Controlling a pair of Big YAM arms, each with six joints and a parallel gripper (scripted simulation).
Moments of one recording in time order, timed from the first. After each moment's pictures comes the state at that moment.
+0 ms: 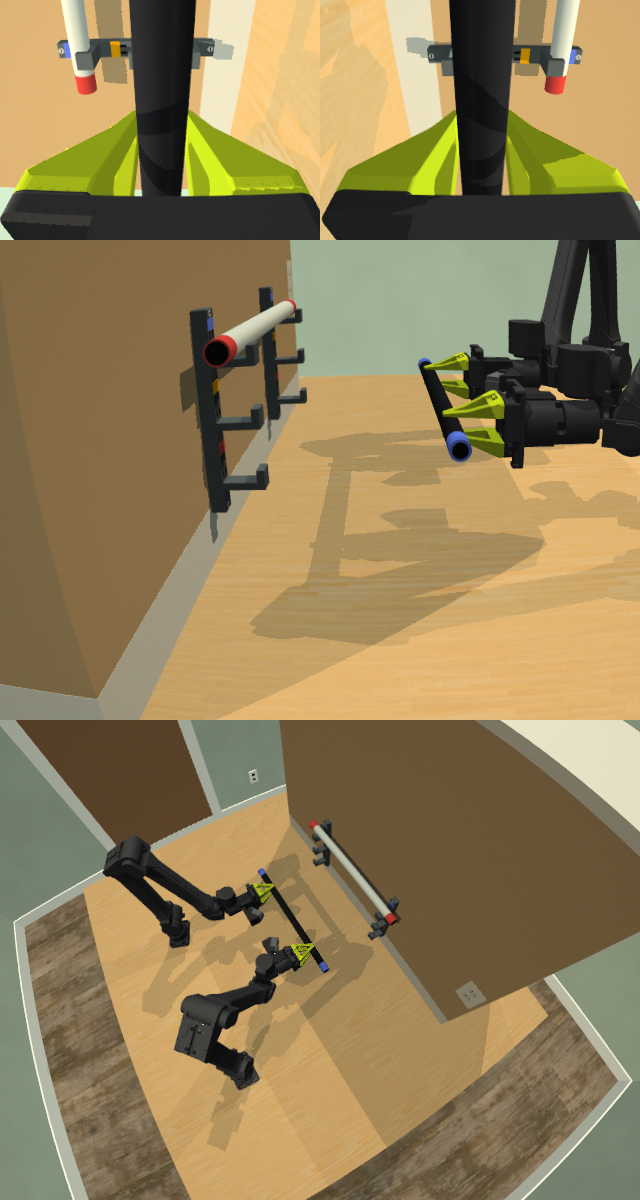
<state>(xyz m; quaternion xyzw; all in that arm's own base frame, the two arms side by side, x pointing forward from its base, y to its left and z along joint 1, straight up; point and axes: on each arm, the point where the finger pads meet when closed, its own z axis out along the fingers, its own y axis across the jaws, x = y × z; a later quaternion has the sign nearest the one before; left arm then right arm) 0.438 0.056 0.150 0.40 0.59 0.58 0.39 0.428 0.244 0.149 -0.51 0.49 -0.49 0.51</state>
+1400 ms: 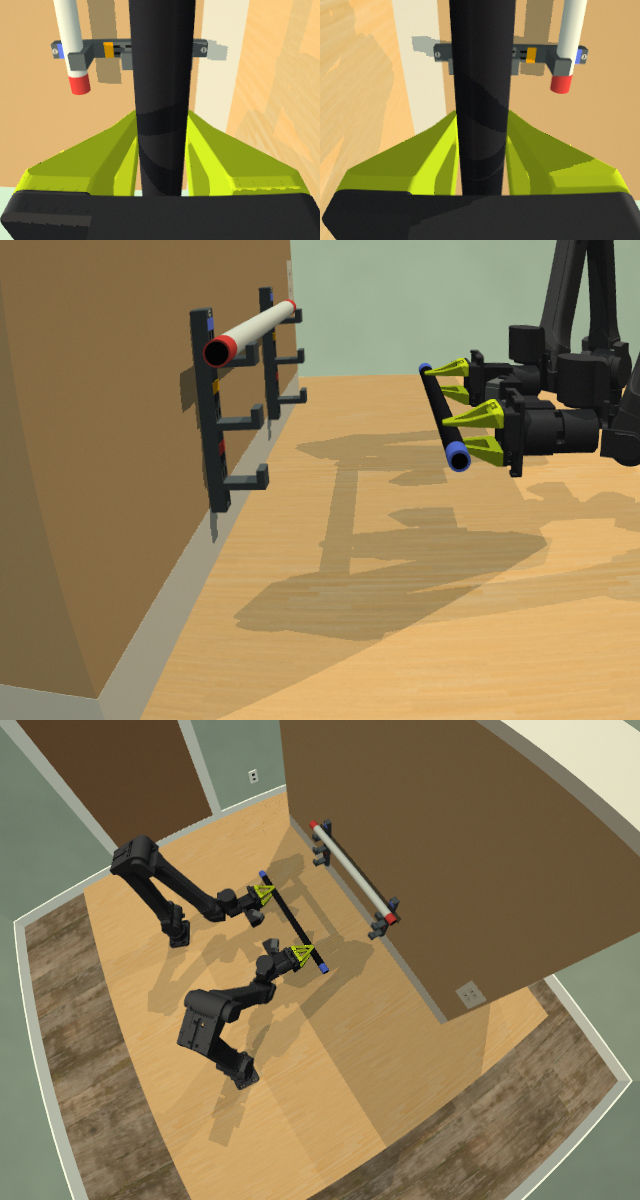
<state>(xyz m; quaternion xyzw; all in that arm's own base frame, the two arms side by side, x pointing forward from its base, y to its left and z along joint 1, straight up) 0.438 0.056 0.138 0.40 0.59 0.58 0.40 0.427 0.243 0.139 -0.51 0.49 -0.49 0.51</state>
